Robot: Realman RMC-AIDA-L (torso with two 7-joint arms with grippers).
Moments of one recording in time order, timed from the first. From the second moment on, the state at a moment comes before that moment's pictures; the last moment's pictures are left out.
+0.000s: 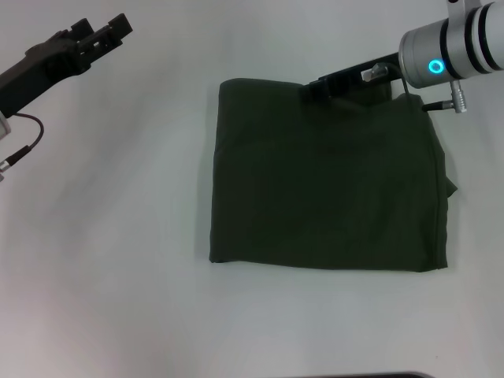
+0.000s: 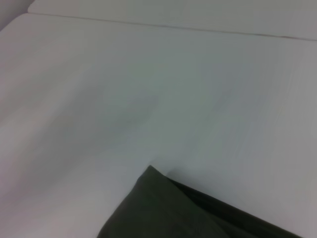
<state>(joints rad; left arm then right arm) -0.53 -2.15 0.36 0.50 1.80 1.31 -1.45 0.82 2.06 -1.03 -0.57 -2.24 -1.02 2.21</state>
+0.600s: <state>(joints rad) -0.53 -2.15 0.36 0.50 1.80 1.31 -1.45 0.83 2.07 -1.02 -0.58 -2.23 -0.98 2.21</state>
